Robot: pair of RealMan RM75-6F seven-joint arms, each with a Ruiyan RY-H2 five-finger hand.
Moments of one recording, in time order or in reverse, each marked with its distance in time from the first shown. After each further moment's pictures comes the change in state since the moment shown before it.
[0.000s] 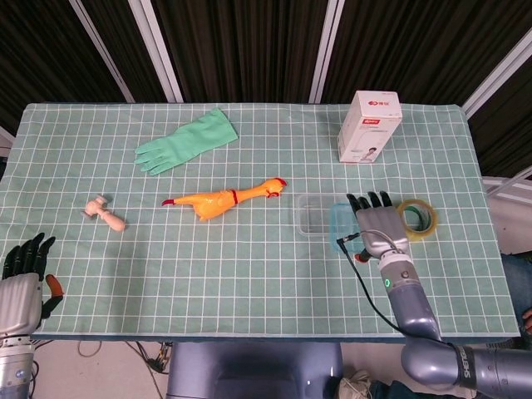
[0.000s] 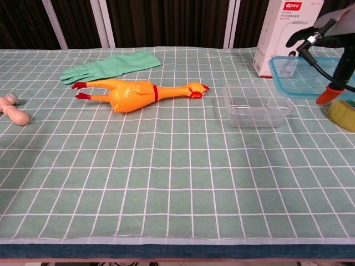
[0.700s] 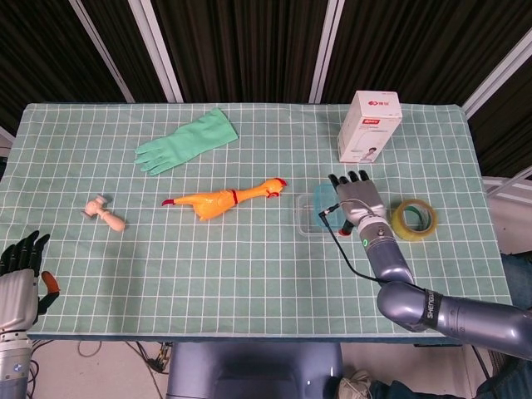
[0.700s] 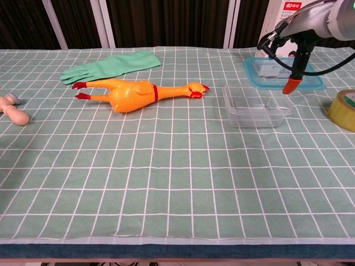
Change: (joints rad) left arm -0.013 0.007 -0.022 -0.002 -0.063 -0.022 -0.006; right arm 0.205 -0.086 -0.039 0.339 0.148 -0.270 0.052
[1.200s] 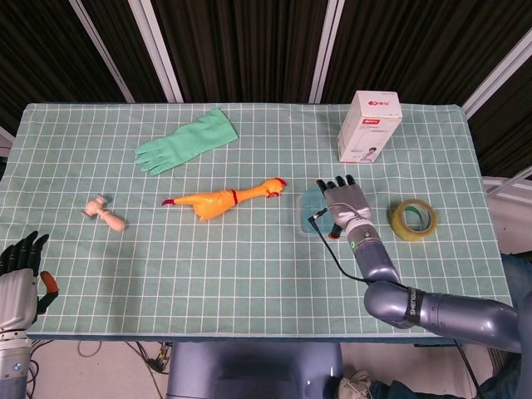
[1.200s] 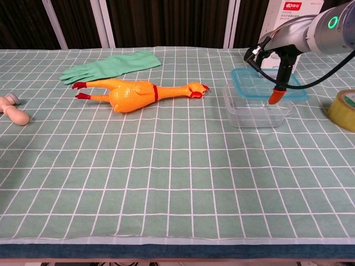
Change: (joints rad) left arm -0.004 0.004 -0.001 -0.004 -0.021 -0.007 0.001; right arm 0.050 -0.081 -0.053 0.068 -0.018 -0.003 0.050
